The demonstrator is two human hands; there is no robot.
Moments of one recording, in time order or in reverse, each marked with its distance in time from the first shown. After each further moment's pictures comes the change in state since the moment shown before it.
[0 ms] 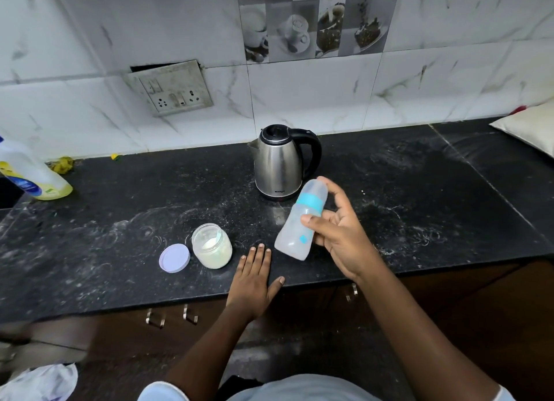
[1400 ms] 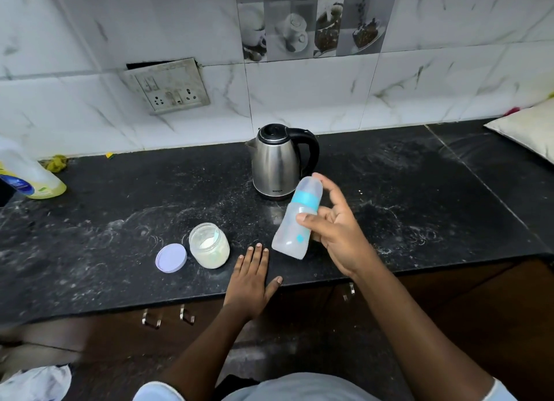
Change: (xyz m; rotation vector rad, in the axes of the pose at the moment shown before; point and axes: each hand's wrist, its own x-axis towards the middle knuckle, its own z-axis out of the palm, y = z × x) left_hand -0.001 -0.002 0.000 -0.004 -0.018 0.006; right_hand 0.004 -0.003 0.004 -0.064 0.006 -0.033
